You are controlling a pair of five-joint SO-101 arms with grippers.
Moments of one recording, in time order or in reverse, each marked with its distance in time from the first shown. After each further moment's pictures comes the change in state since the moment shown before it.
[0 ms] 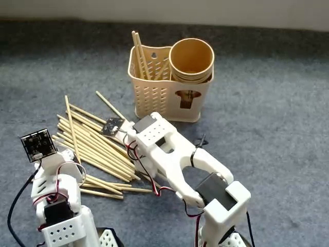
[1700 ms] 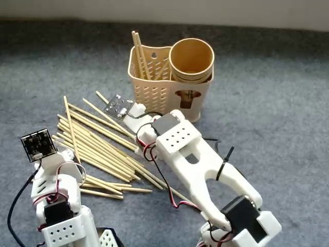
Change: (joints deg) left arm 0.0 0.0 0.0 0.0 0.0; right arm 3.6 -20.2 6.2 -7.7 -2.3
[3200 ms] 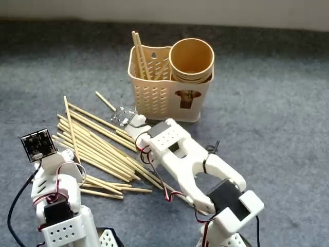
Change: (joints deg) left arm 0.0 0.0 0.0 0.0 0.0; right arm -0.3 13.2 6.1 -13.4 -1.8
